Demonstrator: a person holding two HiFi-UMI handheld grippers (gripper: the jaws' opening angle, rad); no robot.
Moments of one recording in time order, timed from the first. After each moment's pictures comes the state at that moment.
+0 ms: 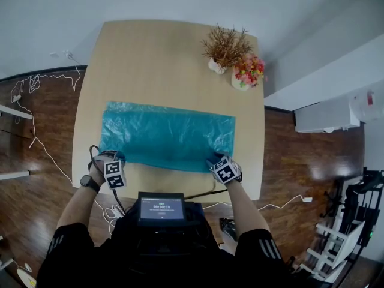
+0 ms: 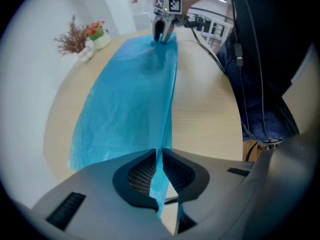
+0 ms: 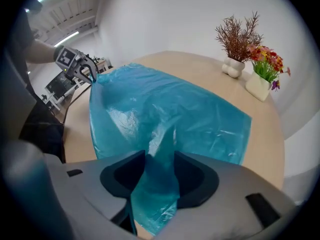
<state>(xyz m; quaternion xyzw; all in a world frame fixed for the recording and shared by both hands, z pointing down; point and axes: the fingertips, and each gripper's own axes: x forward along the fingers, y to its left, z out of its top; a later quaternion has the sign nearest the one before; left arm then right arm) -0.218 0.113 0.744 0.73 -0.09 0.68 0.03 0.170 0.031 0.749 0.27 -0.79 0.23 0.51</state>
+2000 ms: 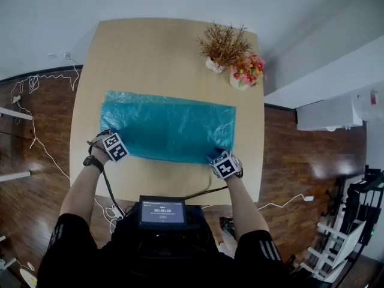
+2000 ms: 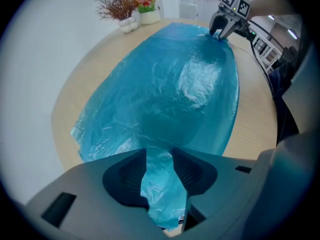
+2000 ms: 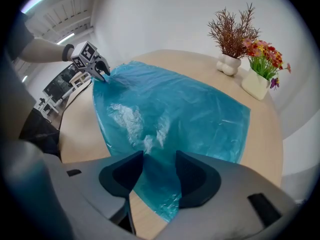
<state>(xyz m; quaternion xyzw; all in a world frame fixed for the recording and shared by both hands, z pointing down) -0.236 -0.001 0.771 0.68 -0.23 0.68 0.14 0.182 -0.002 0.750 0.27 -0.78 0.24 0.51</state>
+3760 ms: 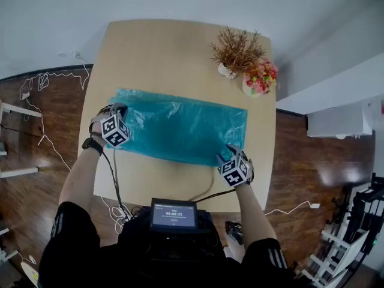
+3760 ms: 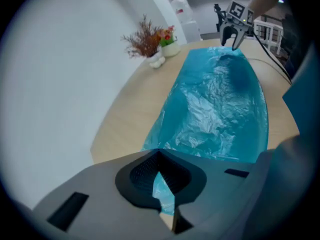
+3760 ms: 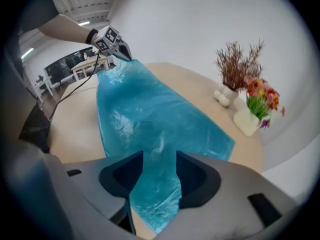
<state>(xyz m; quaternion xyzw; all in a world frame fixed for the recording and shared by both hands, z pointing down) -0.246 -0.148 0.675 0.73 -0.33 0.60 -0.05 0.169 -0.046 0.715 0.29 -0.80 0.12 0.50</state>
